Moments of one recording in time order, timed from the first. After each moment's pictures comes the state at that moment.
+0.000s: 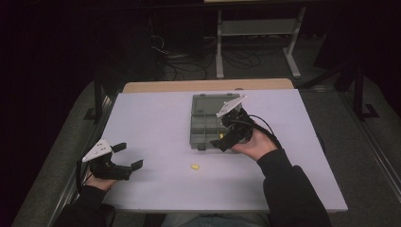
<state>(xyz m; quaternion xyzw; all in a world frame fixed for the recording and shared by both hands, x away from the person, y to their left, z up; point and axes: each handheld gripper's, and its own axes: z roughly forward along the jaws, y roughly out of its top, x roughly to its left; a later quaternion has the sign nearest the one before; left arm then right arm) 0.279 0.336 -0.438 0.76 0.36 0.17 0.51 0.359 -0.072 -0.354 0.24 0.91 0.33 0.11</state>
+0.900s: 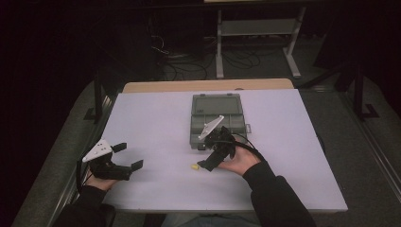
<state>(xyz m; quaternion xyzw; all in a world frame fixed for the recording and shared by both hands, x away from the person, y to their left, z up) 0.279 0.336 -0.438 0.76 0.36 0.17 0.51 0.342 -0.027 -0.407 0.19 0.93 0.30 0.07</state>
